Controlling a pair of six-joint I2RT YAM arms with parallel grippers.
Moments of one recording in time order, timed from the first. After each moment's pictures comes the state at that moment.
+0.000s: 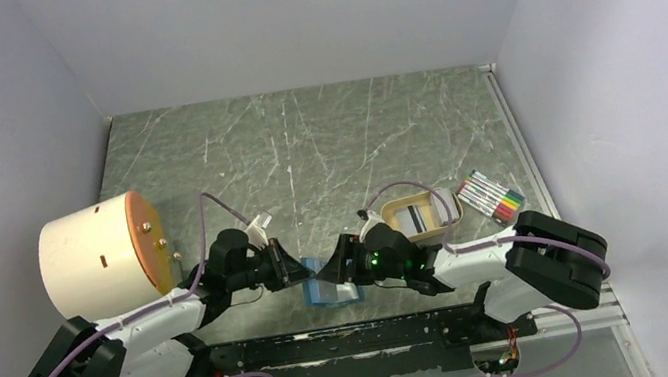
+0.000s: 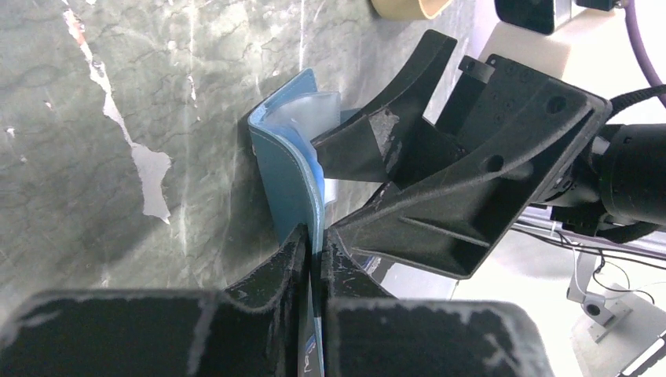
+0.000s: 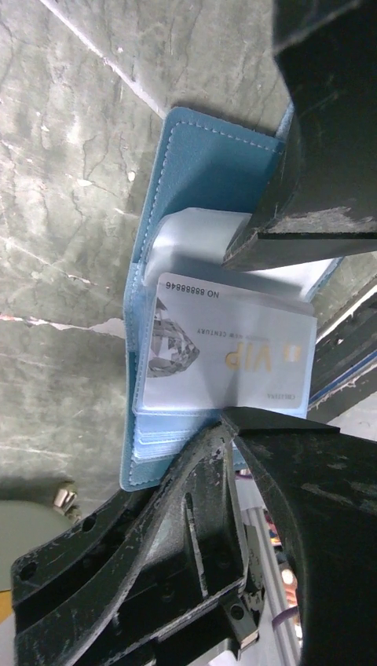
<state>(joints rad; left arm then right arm) -0.68 1.11 0.23 0.37 0.47 -1.00 1.01 1.36 0.33 0.52 -0.04 1.08</state>
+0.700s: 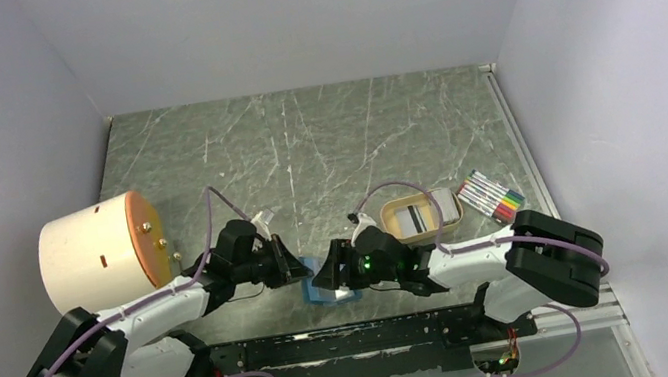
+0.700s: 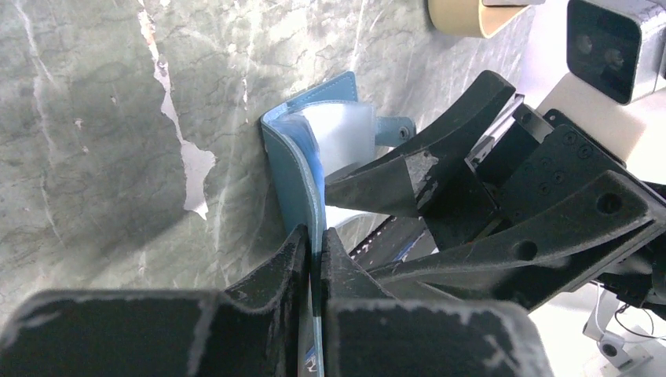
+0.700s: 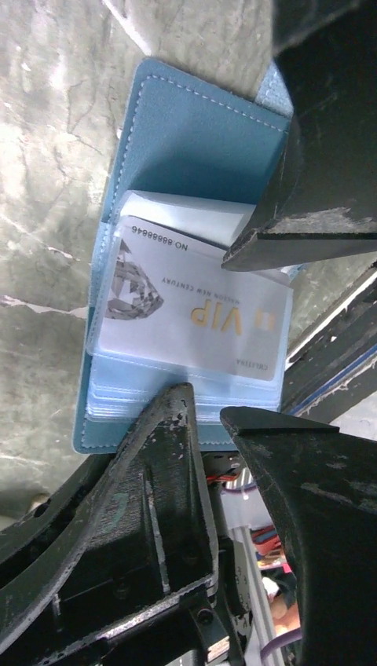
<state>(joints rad) -0.68 1.17 0.35 0.14 0.40 -0.98 1.06 1.38 0.38 0.44 -0.03 1.05</state>
